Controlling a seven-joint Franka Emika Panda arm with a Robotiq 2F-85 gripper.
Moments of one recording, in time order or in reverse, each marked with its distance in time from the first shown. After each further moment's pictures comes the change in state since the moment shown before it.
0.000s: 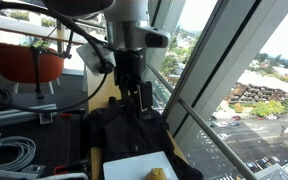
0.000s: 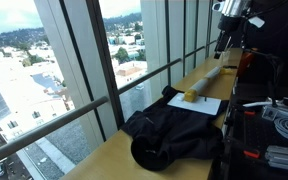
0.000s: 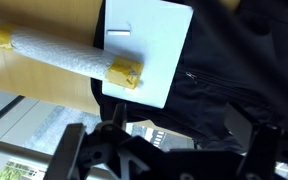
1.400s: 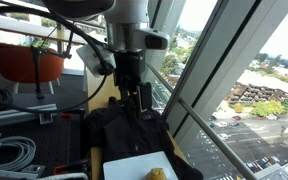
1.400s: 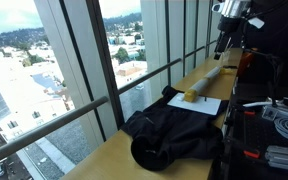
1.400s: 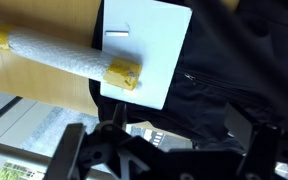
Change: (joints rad) arm 0.004 0.008 0.000 -0.001 0.003 0.002 -0.003
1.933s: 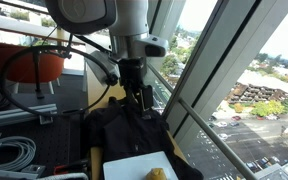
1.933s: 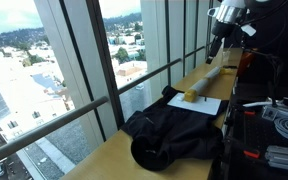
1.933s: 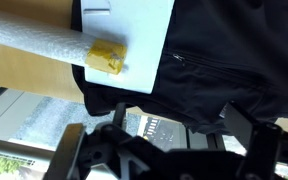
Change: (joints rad) arm 0.053 0.077 -0.002 -0.006 0.098 0.143 -0.003
